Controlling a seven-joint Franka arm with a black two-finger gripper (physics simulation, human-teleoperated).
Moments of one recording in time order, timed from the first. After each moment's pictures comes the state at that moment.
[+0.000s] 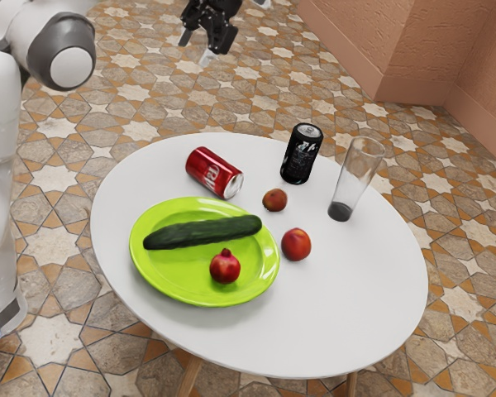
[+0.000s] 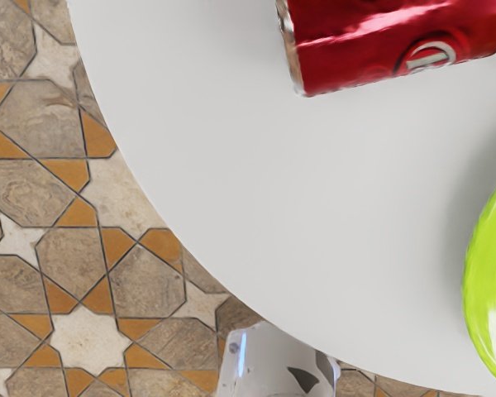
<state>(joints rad) 0.04 0.14 0.43 -1.14 0.03 0.91 0.11</state>
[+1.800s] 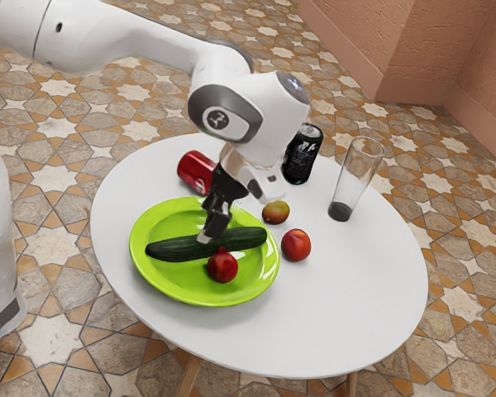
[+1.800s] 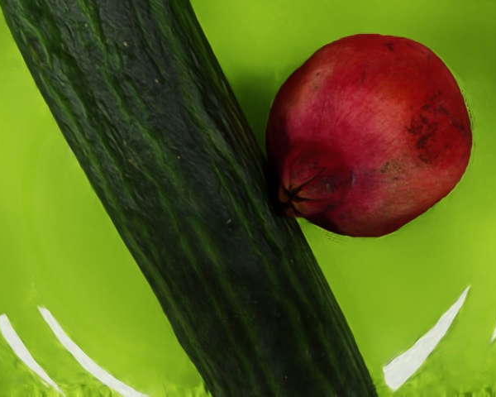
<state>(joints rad) 0.12 -0.28 -0.41 -2.07 -0.04 1.56 0.01</state>
